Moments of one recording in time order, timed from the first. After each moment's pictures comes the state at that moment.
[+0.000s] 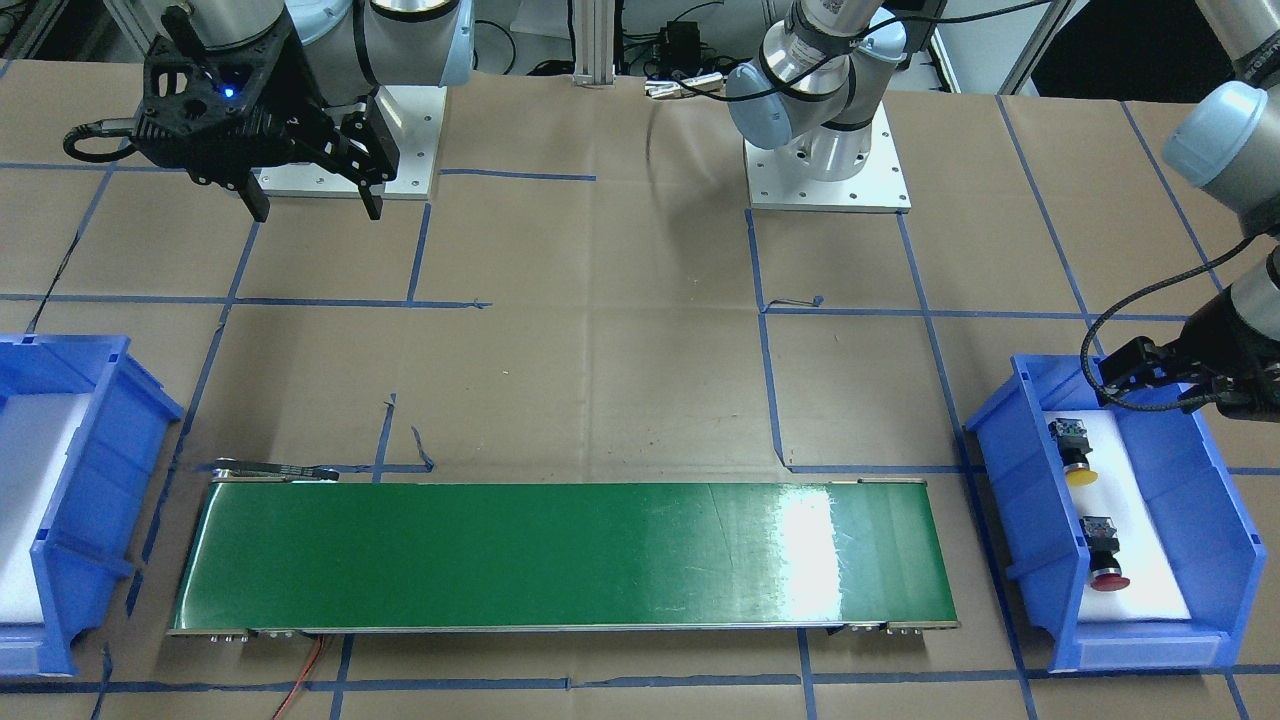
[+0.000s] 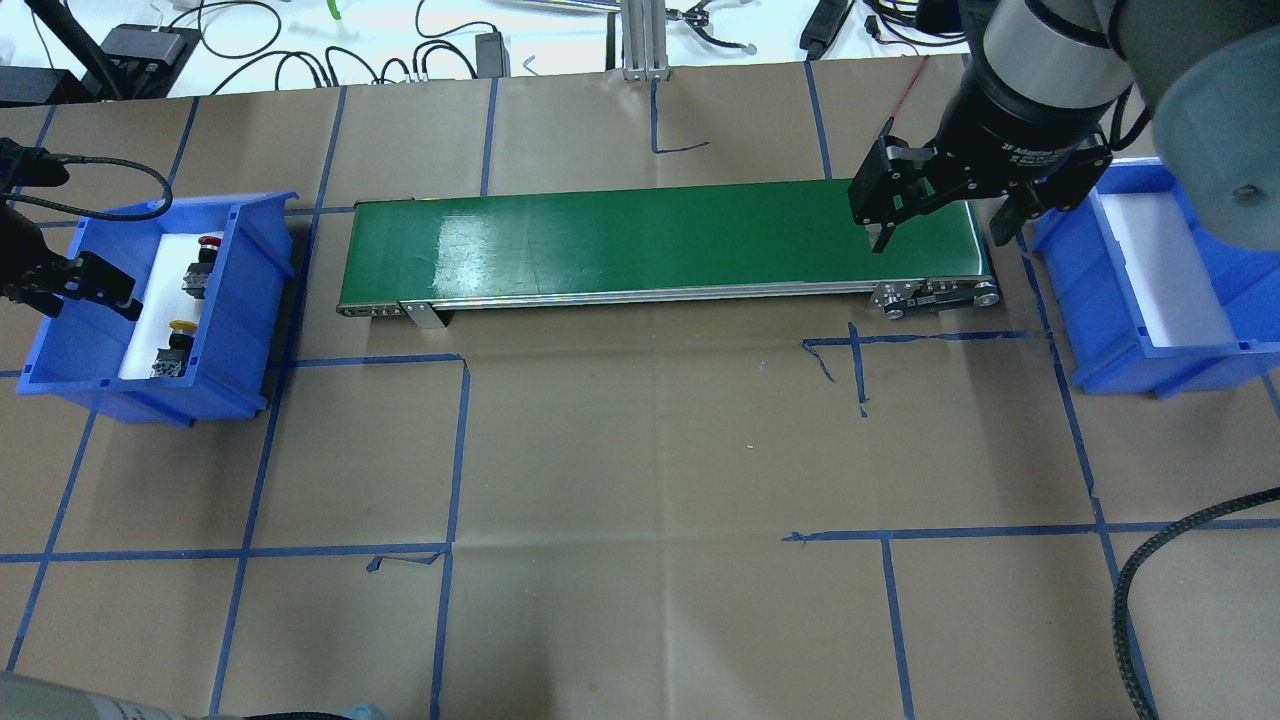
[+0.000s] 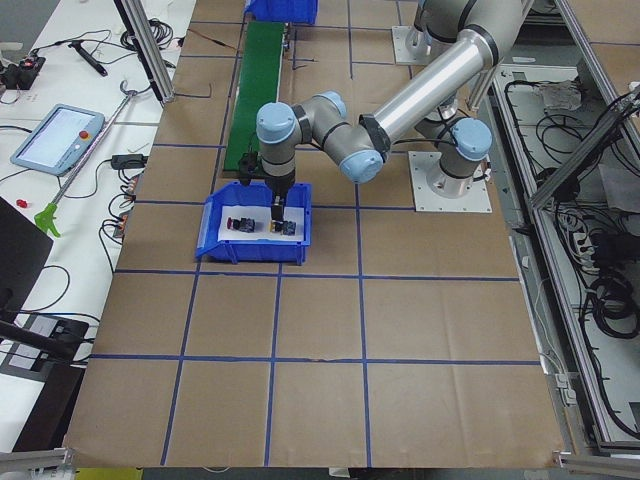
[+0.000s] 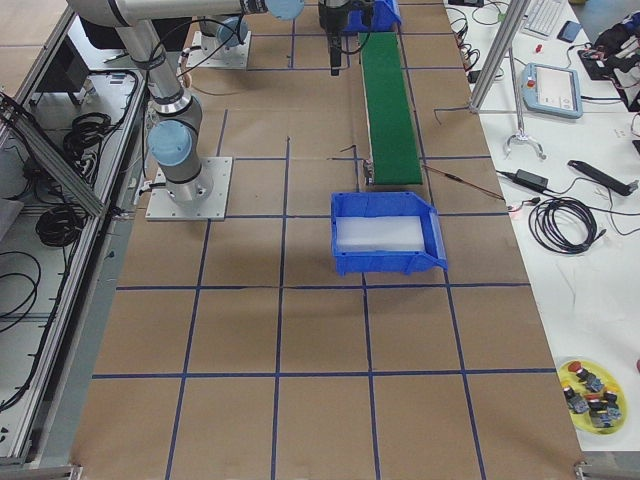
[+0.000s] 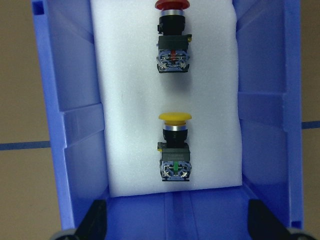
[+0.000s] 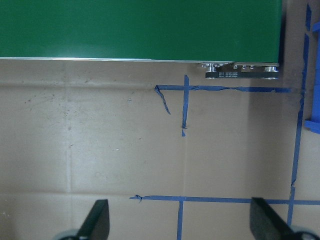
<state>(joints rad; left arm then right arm) -0.96 -1.83 -1.72 -1.15 1.57 0.70 1.61 -1.65 1.60 -1.57 -1.55 0.00</state>
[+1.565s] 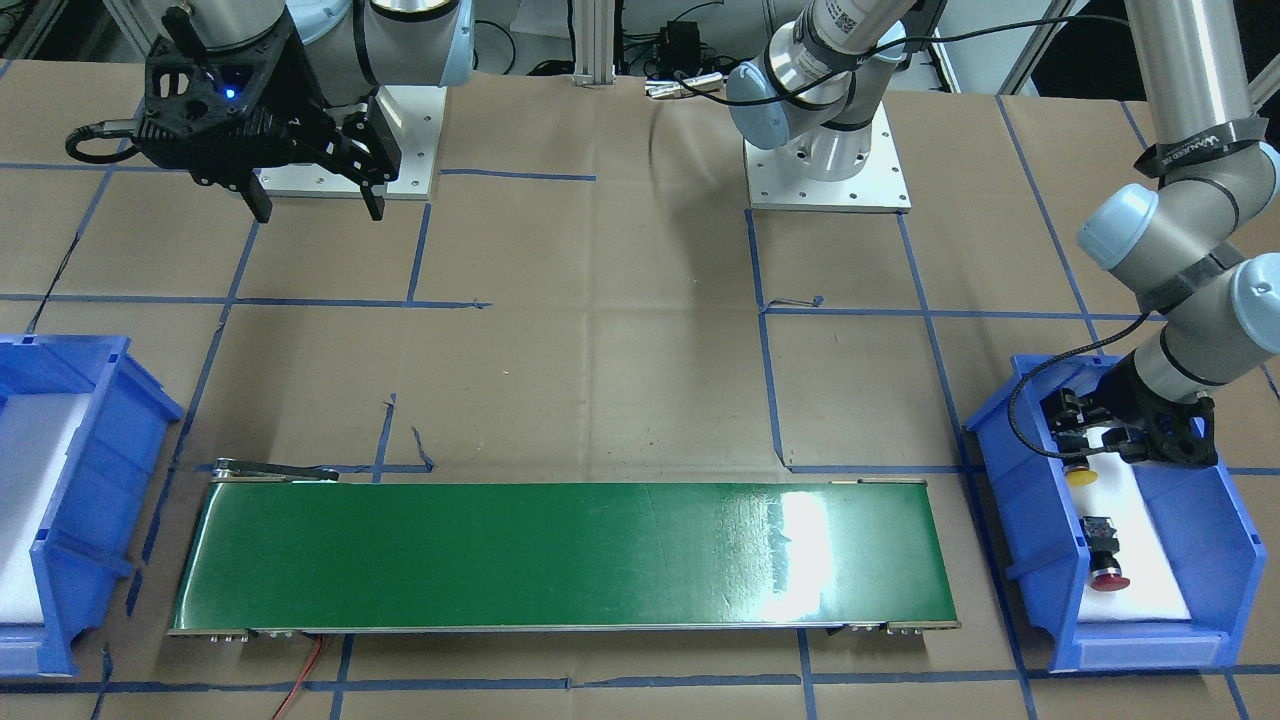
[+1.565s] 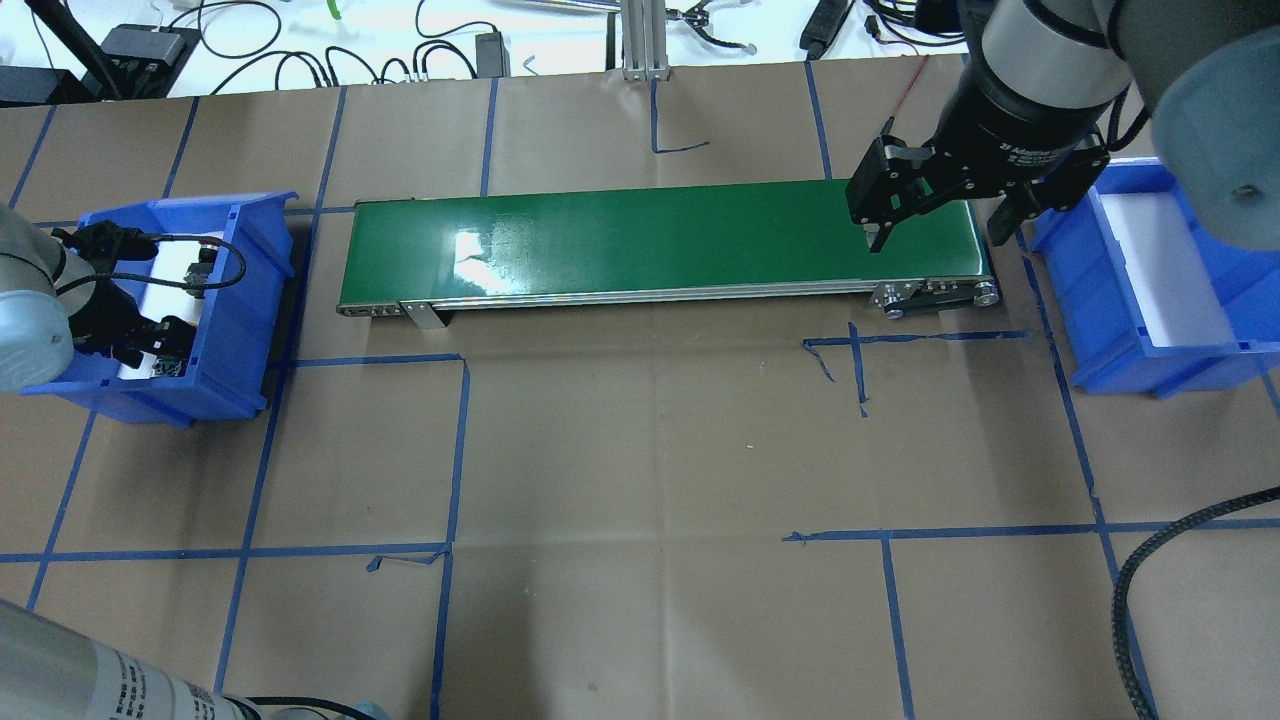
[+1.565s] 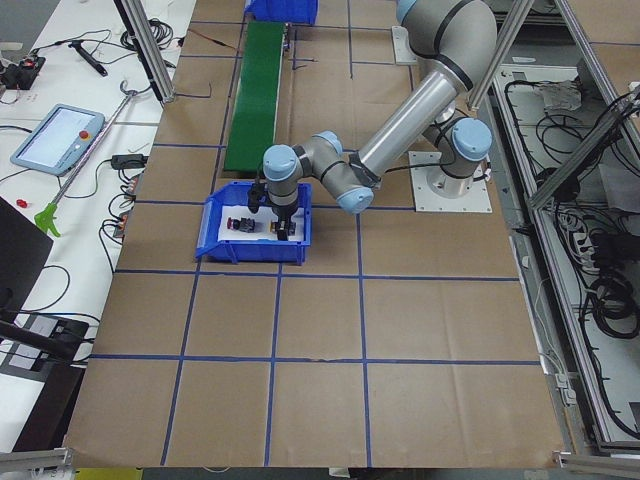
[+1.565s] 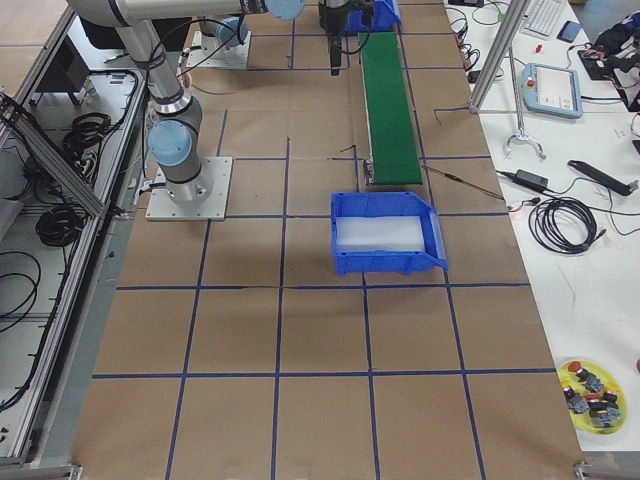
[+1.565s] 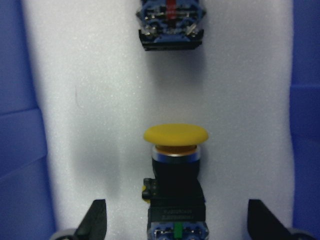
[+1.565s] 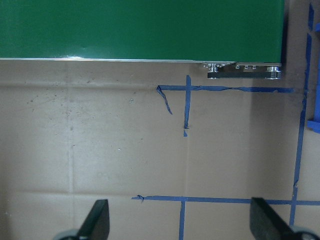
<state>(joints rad) -0.96 -1.95 -1.87 -0.89 1.57 0.70 1.61 -1.65 1.60 -1.57 -1.54 0.01</state>
